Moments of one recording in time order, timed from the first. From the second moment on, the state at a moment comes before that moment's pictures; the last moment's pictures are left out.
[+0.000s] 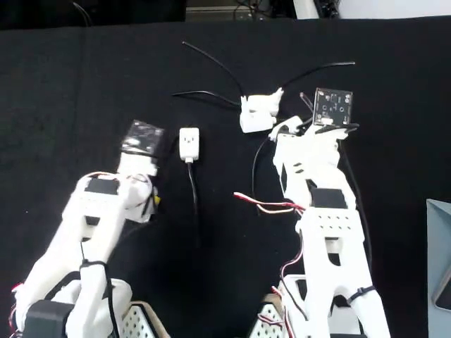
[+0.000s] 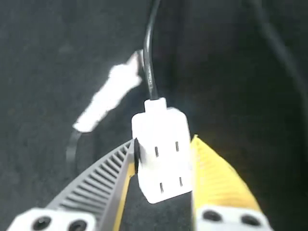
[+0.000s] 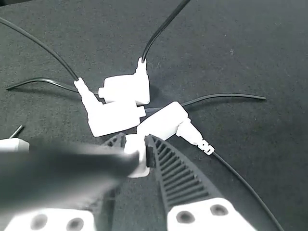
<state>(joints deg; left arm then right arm) 2.8 -28.2 59.5 47.3 -15.0 1.5 -40.6 62.8 21.2 -4.4</state>
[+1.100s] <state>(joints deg) -3.9 -34.8 55.4 53.7 -26.0 1.5 -40.1 62.8 21.2 -4.4</state>
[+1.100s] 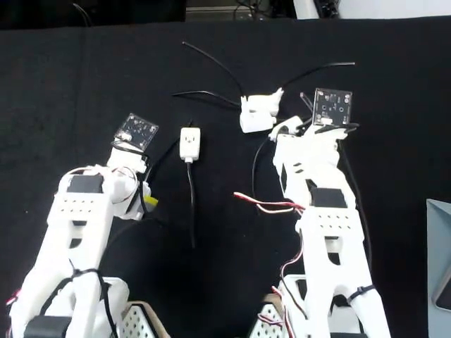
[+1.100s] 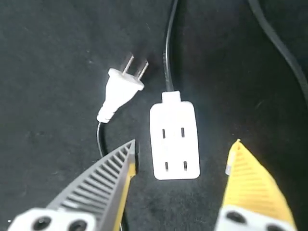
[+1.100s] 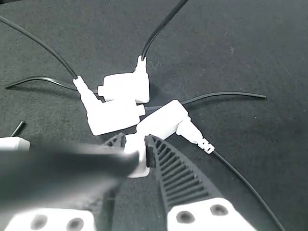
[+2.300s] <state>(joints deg) 4.5 -17.7 56.7 42.0 -19.5 1.5 -40.1 62.8 21.2 -4.4</state>
